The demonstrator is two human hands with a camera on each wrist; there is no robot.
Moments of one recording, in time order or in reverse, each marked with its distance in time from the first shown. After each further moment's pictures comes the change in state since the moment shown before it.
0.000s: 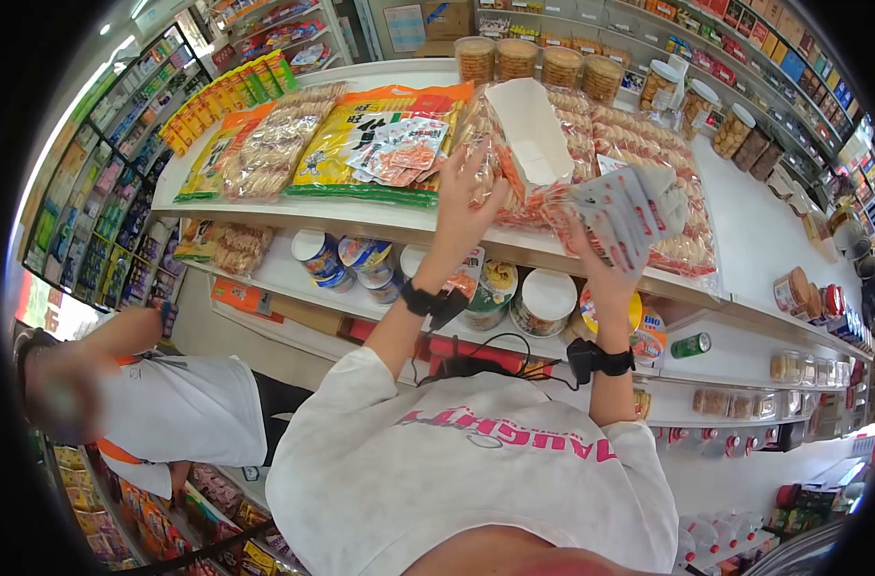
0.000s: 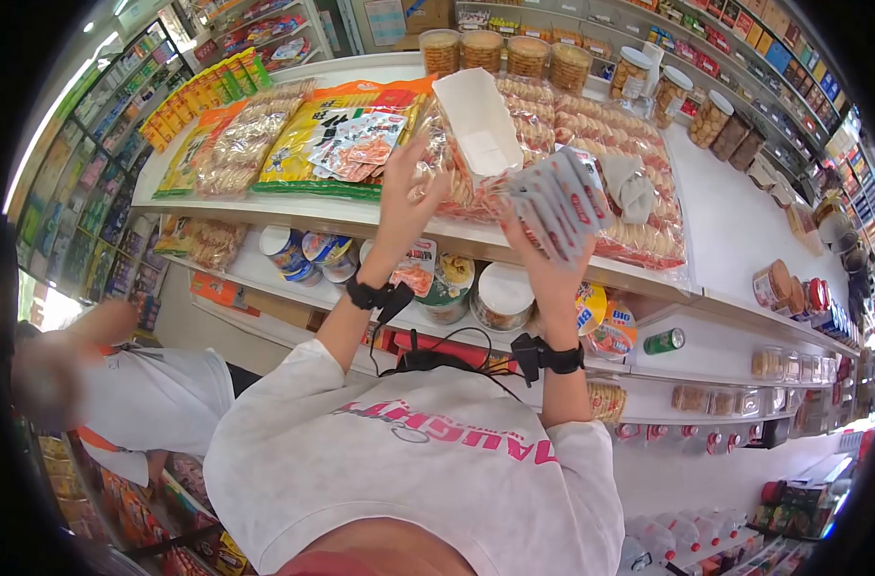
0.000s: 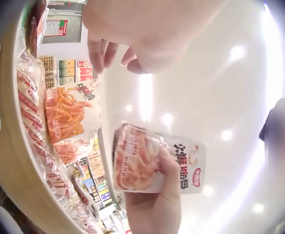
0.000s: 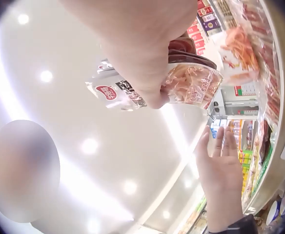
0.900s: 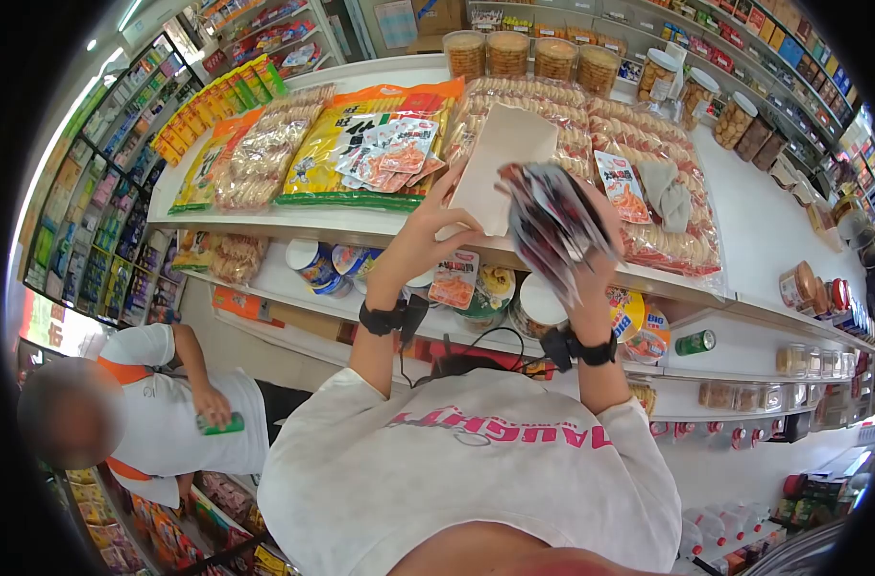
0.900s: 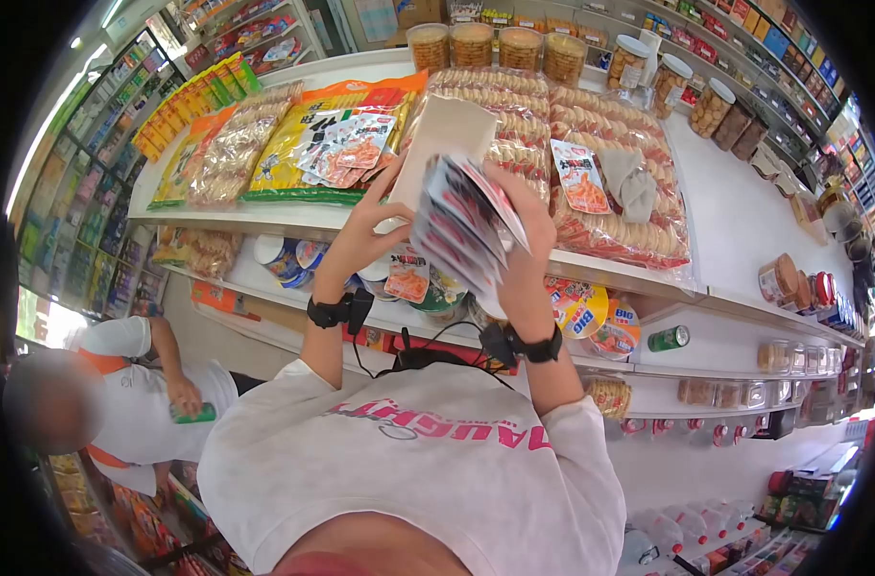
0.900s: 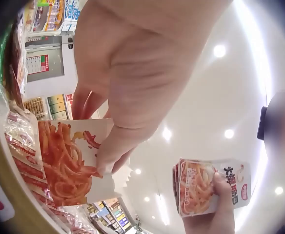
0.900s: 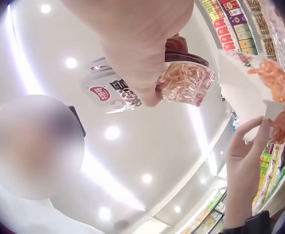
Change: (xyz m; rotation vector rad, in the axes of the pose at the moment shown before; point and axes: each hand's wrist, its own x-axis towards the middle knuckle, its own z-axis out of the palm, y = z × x) left_hand 0.005 0.000 -0.062 0.064 -0.526 0.178; right_hand -0.005 0.018 0.033 0.270 -0.064 0.144
